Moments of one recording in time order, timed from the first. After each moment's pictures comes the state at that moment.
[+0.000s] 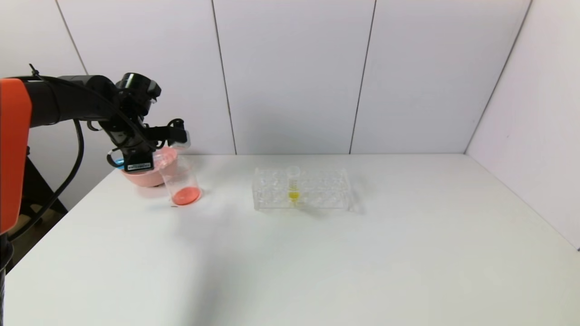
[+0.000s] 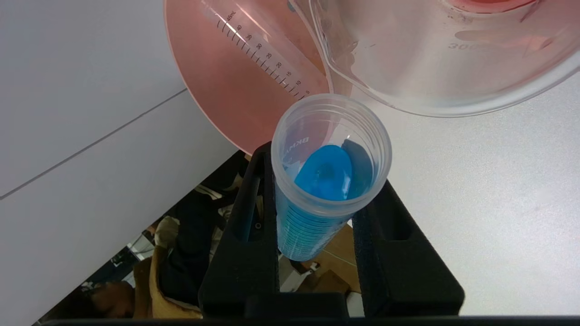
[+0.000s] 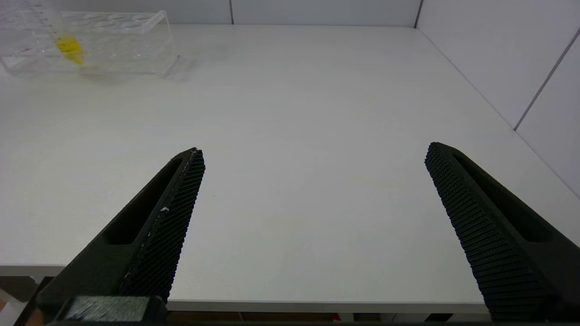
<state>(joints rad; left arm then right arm) -0.04 2.17 -2.01 0.72 0.33 1.22 0.00 0.00 0.00 0.01 0.00 0.00</state>
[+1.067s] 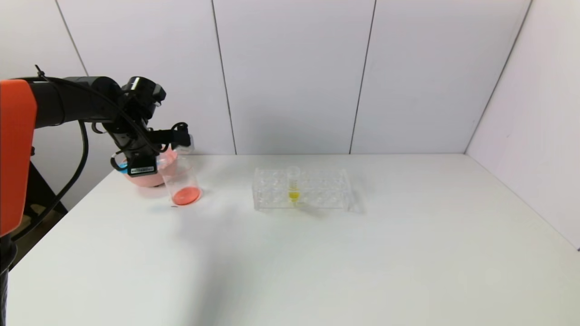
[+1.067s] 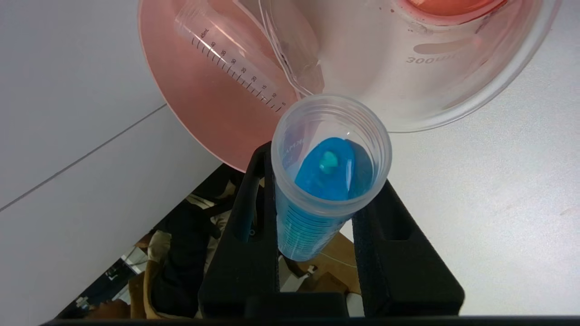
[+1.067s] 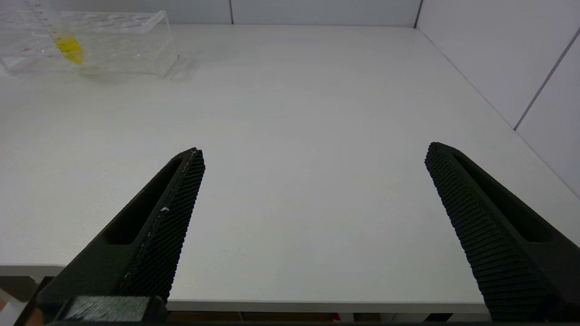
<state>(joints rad) -0.05 2.18 -2.01 0.76 0.31 1.21 0.00 0.00 0.00 0.01 0.00 0.00</state>
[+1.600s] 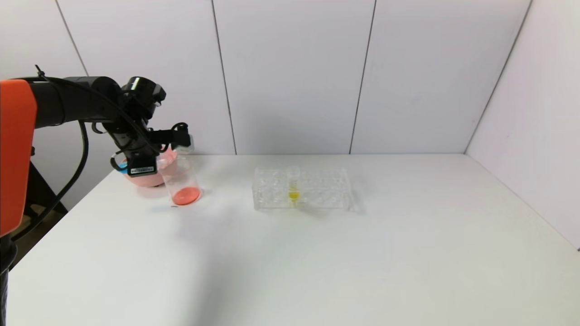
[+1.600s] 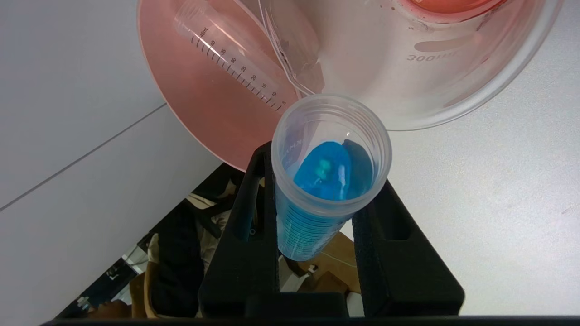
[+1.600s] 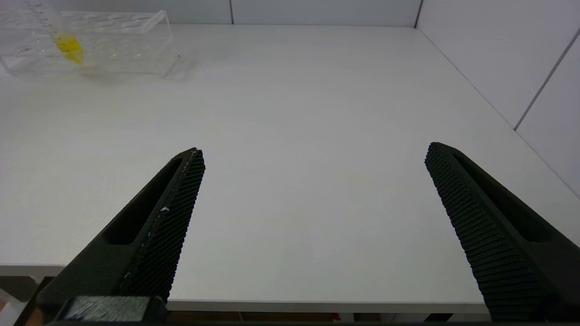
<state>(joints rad) -0.05 2.18 -2.01 0.76 0.31 1.22 0.00 0.00 0.00 0.01 0.00 0.00</state>
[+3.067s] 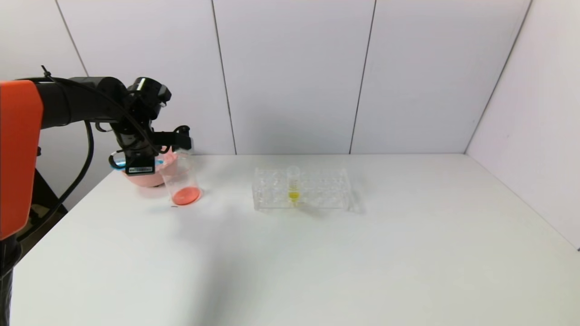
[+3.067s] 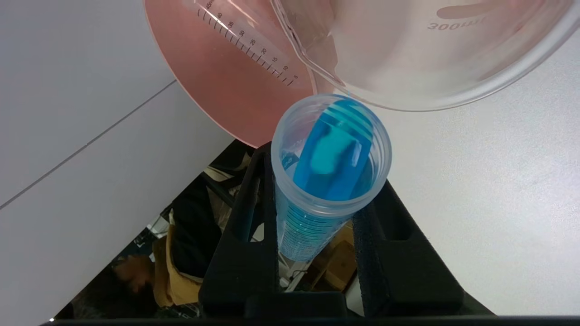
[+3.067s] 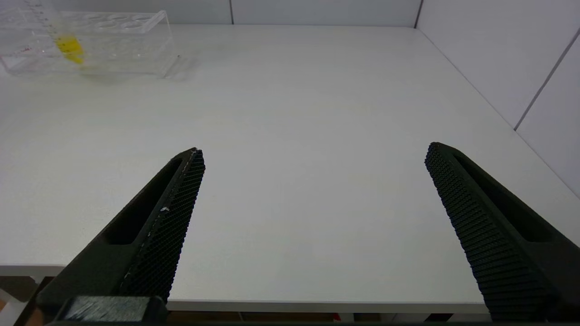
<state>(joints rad) -0.07 2.19 -2.02 0.77 0.43 1.24 0.00 0.00 0.00 0.01 0.00 0.00</state>
